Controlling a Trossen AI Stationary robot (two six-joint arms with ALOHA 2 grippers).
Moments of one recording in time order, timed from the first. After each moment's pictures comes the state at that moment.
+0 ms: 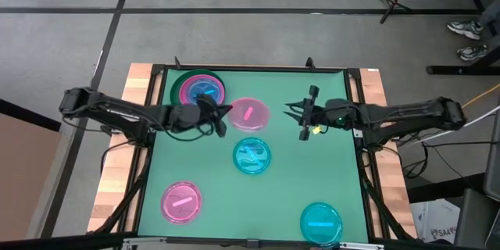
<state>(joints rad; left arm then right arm) -0.04 1.17 0.66 0.16 -0.59 -0.39 0.03 1.02 0.72 -0.02 0.34 -0.32</state>
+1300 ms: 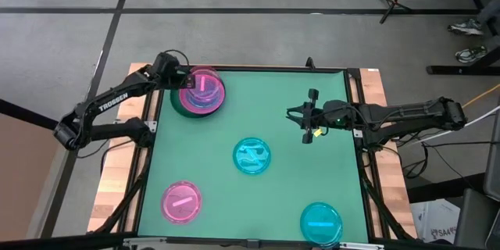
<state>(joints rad) 0.93 1.01 0.66 -0.51 -0.04 -0.58 0.03 1.01 0.72 -0.13 0.29 -0.32</state>
